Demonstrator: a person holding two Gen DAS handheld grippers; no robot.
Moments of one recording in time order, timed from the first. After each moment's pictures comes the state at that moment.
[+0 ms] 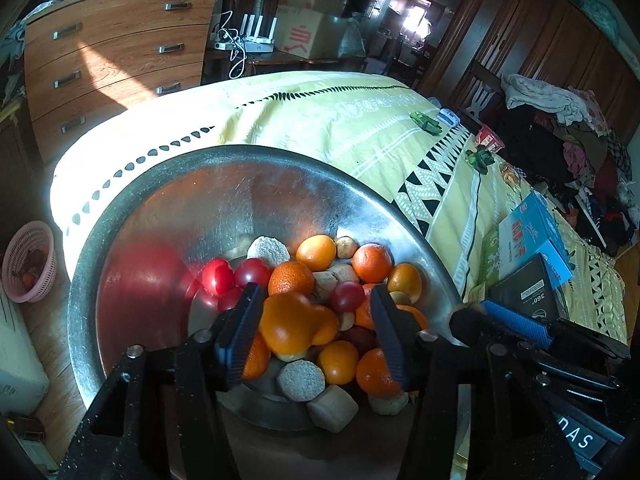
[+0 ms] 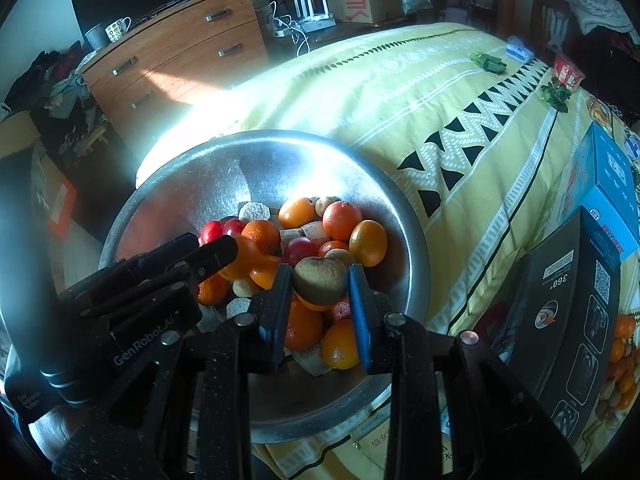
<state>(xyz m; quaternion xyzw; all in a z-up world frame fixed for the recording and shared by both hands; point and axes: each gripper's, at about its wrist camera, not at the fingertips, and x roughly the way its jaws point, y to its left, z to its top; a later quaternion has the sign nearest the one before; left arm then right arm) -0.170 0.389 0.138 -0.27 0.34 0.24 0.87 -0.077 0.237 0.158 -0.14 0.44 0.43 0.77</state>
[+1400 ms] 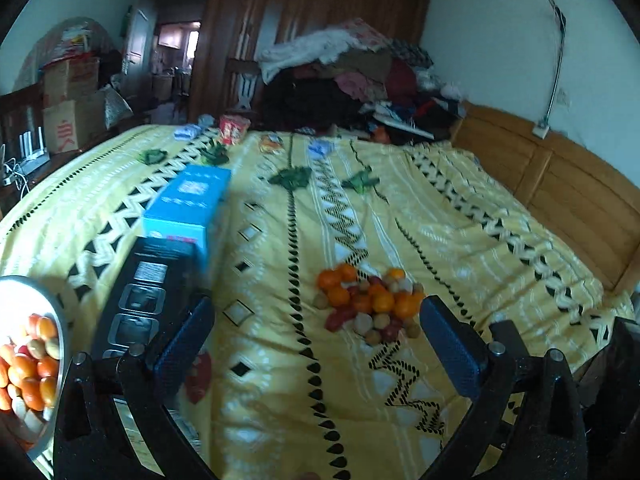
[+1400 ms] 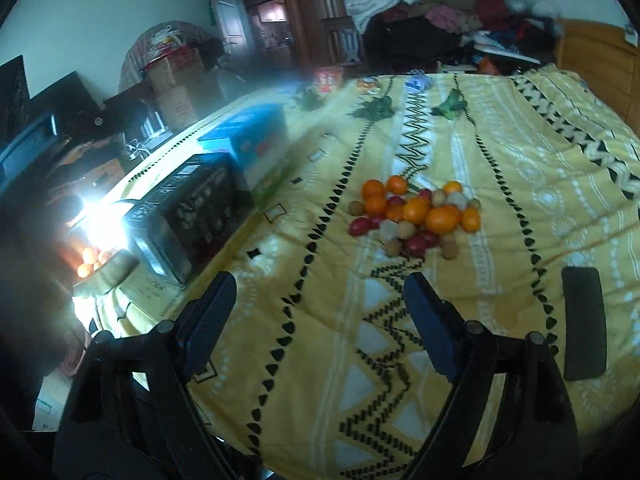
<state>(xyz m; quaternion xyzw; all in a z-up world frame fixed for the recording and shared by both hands) -0.061 0.043 0.205 -0.08 0.30 -0.09 0.95 -0.105 -0.167 0.156 0.04 0.36 0.19 0.91</state>
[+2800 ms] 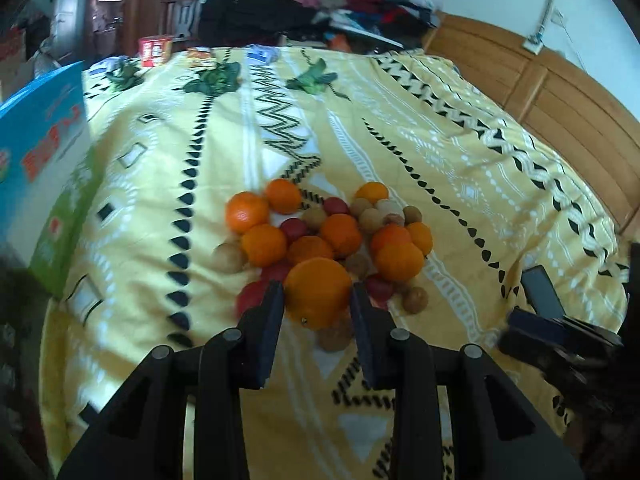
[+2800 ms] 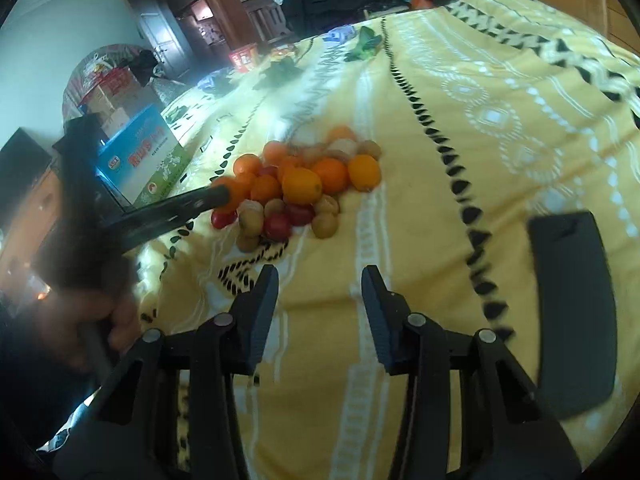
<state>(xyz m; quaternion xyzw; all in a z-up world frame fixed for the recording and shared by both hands) 0.053 -0.042 0.078 -0.05 0.41 -0.16 0.90 -0.004 -0.260 0.079 0.11 0.43 0.15 0.89</state>
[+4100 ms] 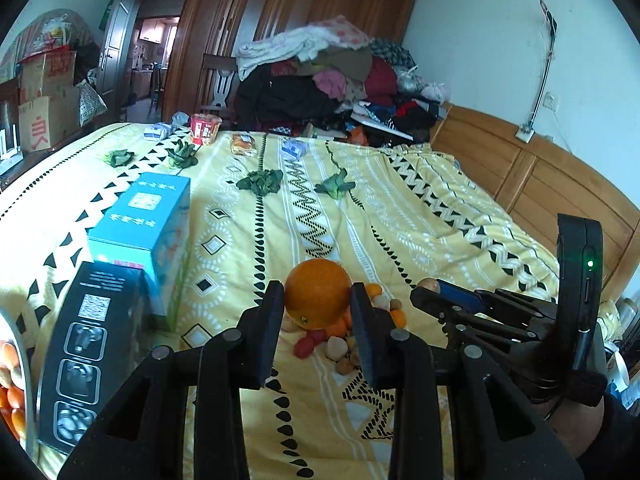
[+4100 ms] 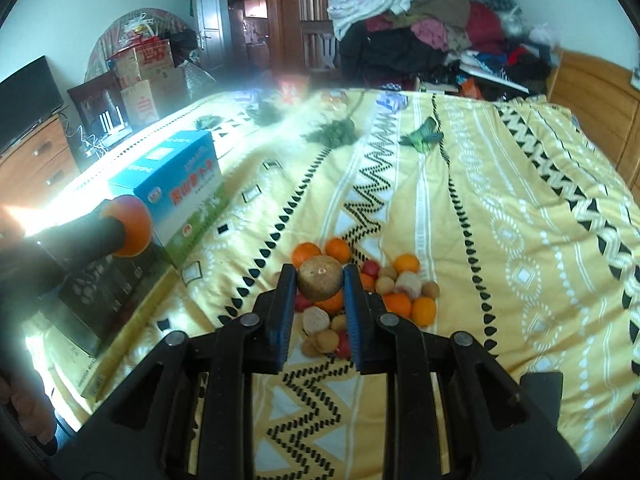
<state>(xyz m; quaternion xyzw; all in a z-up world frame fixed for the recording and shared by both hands) -0.032 0.044 0.219 -0.10 0.28 -0.13 0.94 0.011 -0.150 0.186 -0.04 0.34 0.16 0.93</state>
